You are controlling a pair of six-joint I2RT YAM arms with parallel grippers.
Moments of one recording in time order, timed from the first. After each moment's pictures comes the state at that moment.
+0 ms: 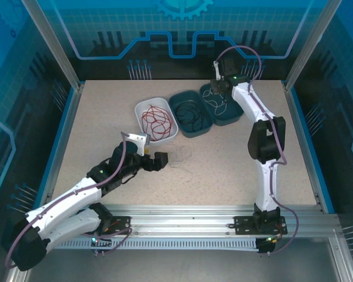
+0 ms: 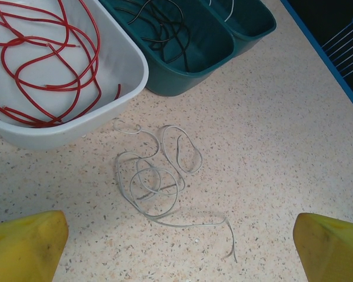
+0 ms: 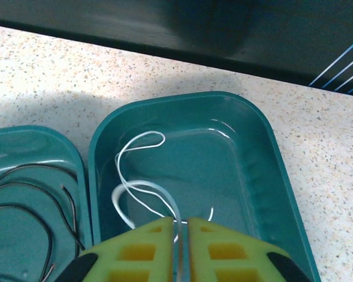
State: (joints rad) left arm -0.63 0.90 0.56 -0.19 0.02 -0.50; right arm 0.24 2.24 2.14 -0.71 0.14 0.02
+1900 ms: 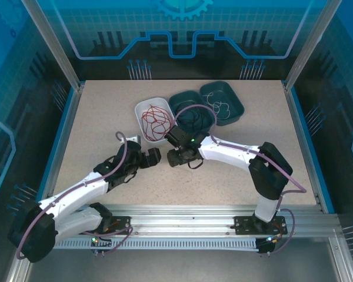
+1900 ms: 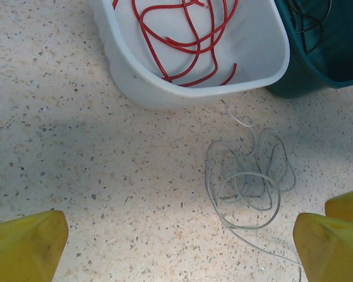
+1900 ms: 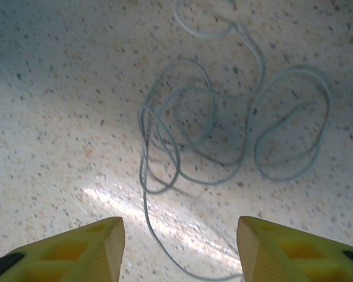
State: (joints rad) left arm -0.55 1.02 0.51 -0.22 -0.13 -0.75; right arm 0.89 1.79 1.30 -0.67 0.07 0.52
